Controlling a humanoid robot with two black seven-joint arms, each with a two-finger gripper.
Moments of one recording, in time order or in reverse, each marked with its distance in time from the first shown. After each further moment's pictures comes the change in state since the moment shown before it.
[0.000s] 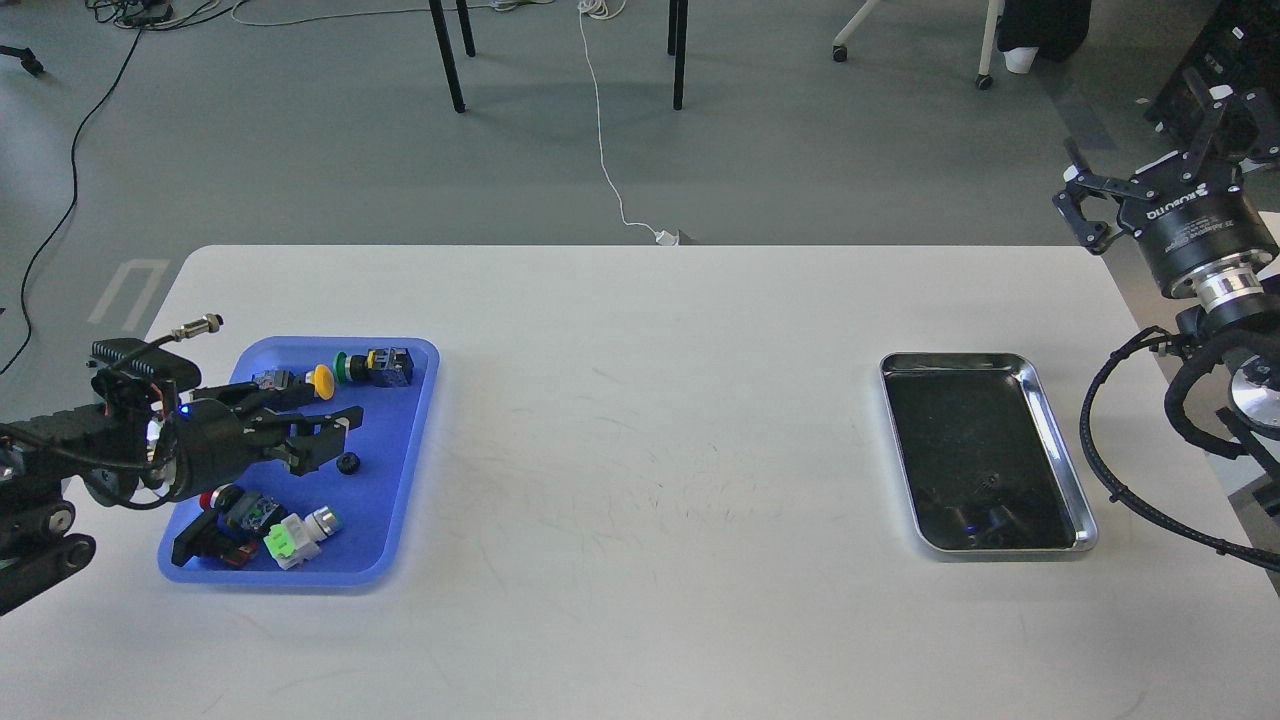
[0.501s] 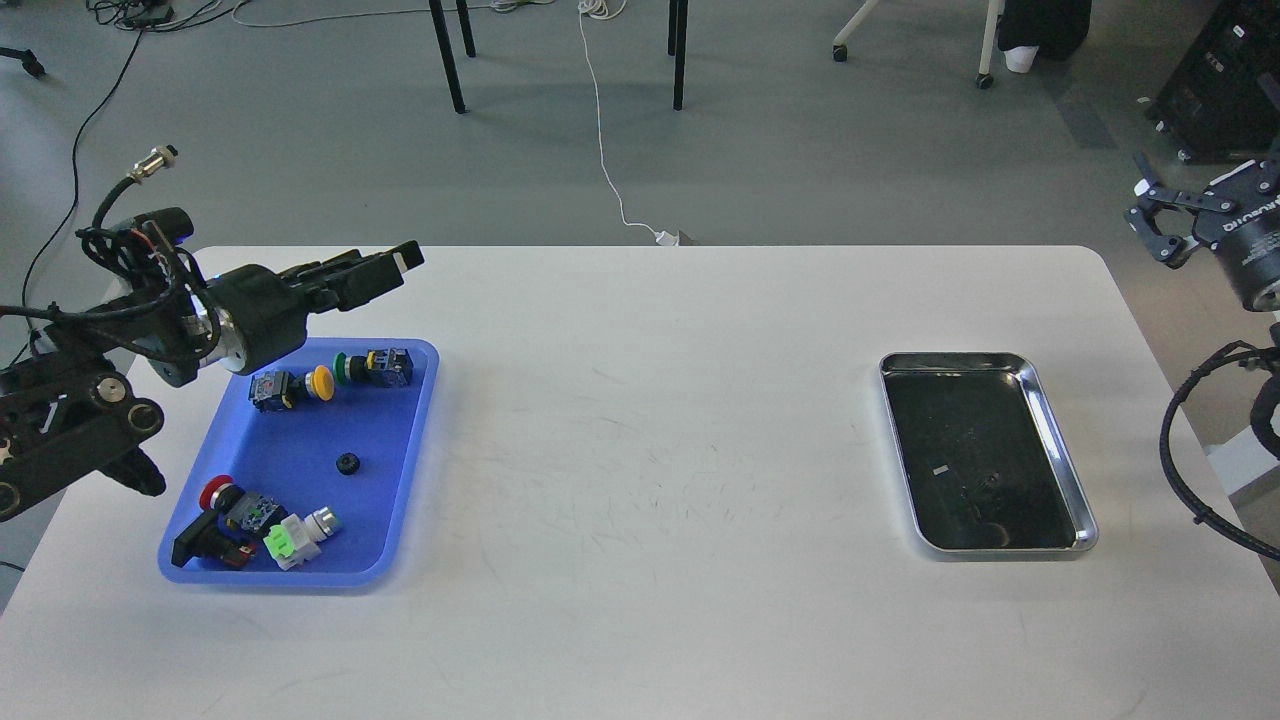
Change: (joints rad) left arm -0.187 -0.129 -0.001 -0.006 -0.408 -0.007 0.009; right arm -0.043 -0.198 -0.041 0.023 -0.095 0.000 0.006
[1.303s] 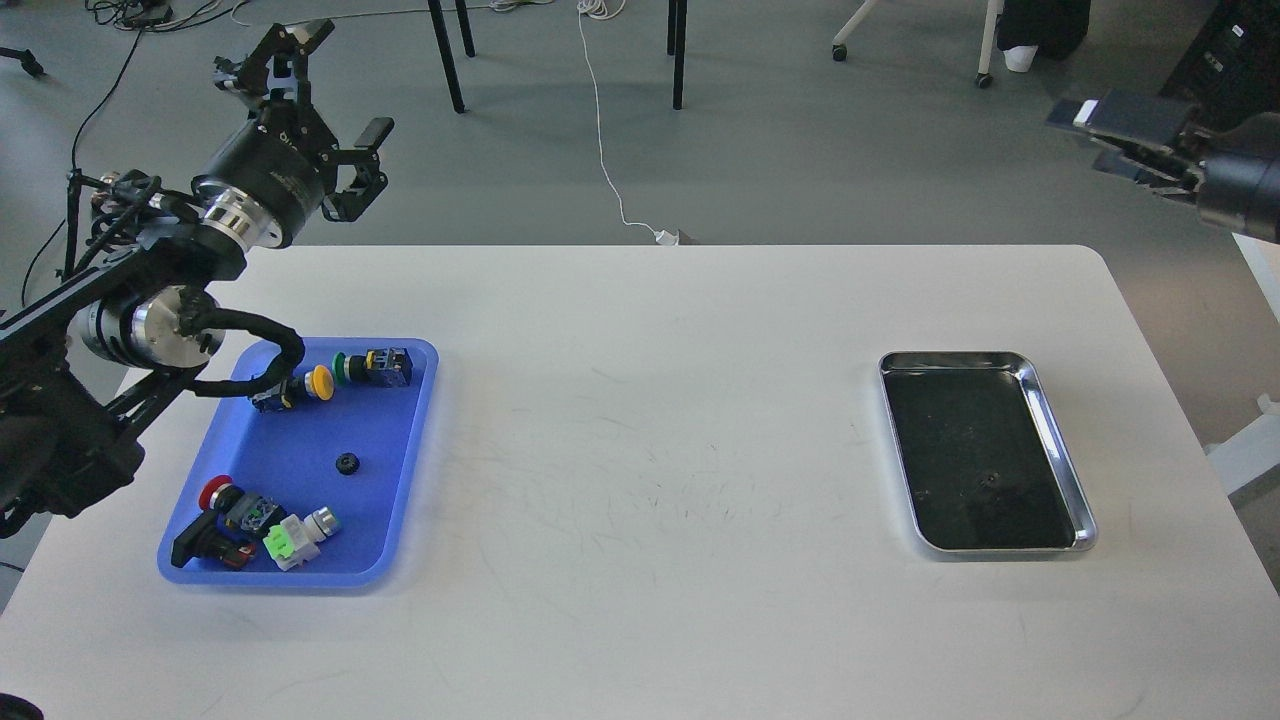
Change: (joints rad) left arm 0.025 -0.183 -0.346 0.123 -1.169 -0.097 0.007; right arm 0.415 -0.159 -0.339 0.266 -1.322 0.000 -0.003
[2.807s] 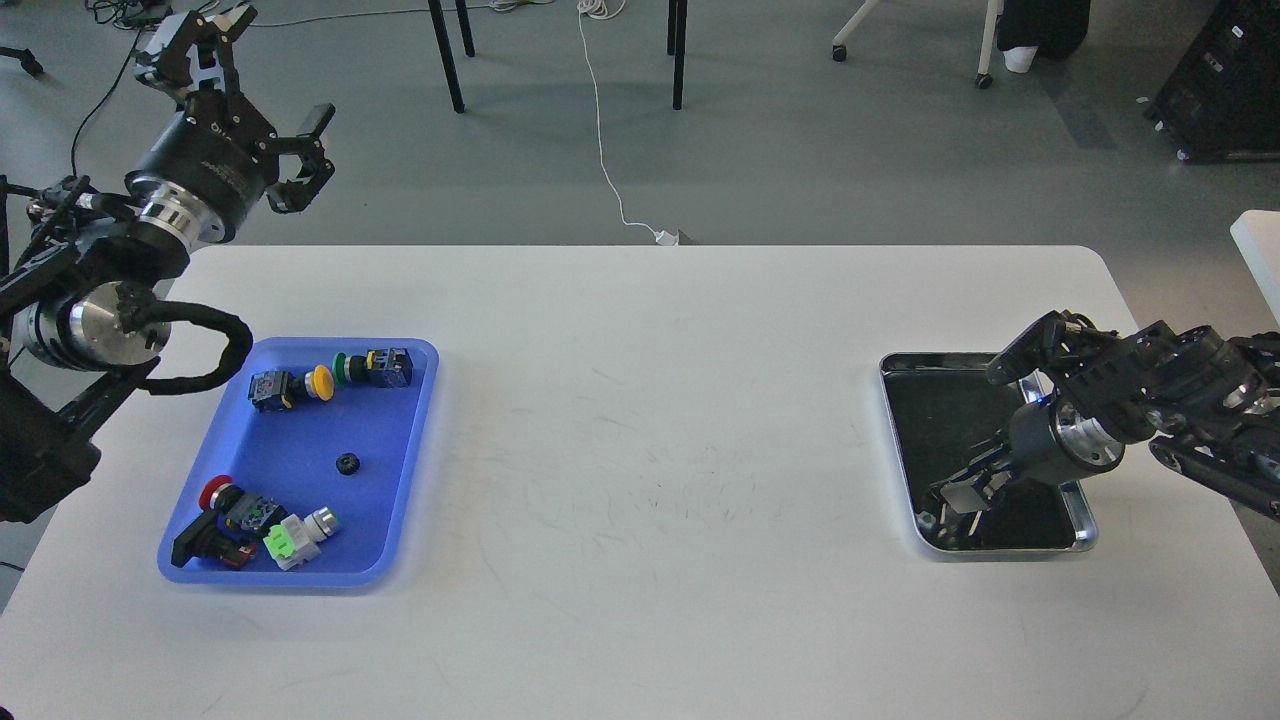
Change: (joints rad) left arm 0.029 0.053 -0.040 0.001 -0.056 -0.028 -0.001; right arm 0.042 0.288 -0.638 -0.159 -0.721 -0.001 0.233
